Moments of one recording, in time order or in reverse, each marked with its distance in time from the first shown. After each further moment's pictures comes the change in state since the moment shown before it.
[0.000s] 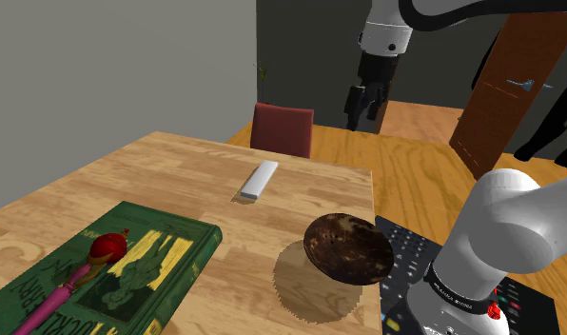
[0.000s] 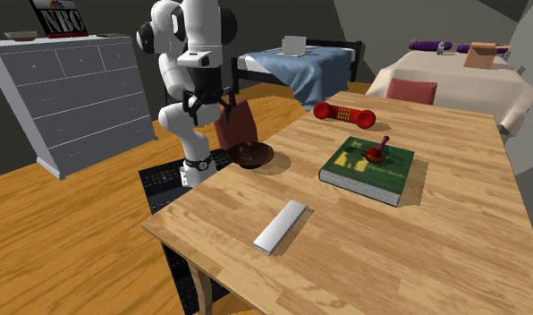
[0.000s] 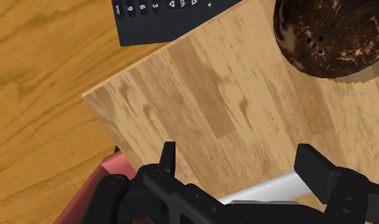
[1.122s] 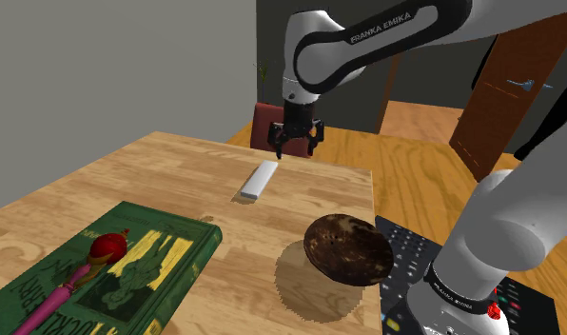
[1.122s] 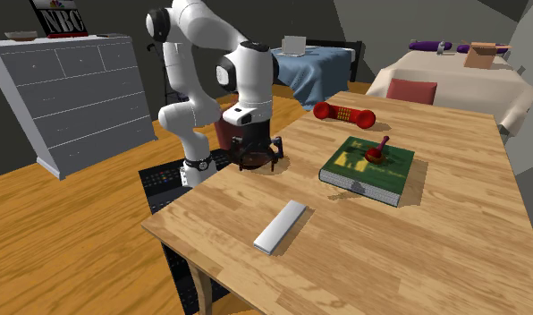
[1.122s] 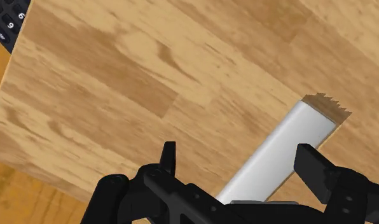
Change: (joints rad) arm -0.072 0.523 0.195 0.111 0.110 0.377 0.580
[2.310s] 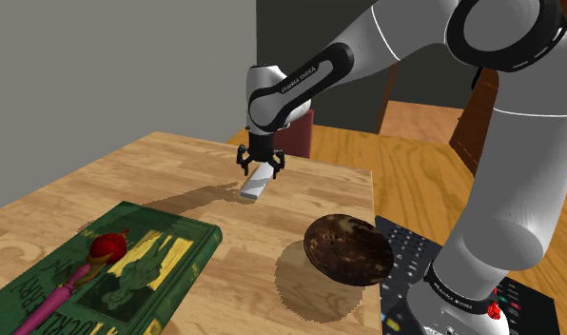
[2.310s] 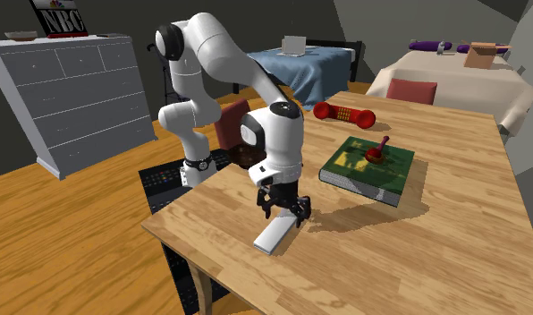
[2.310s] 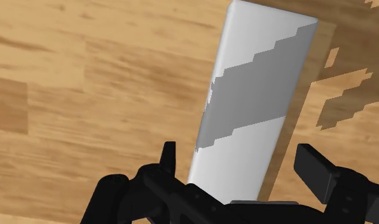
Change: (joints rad) arm -0.017 0.502 0.022 0.266 -0.053 0.219 0.414
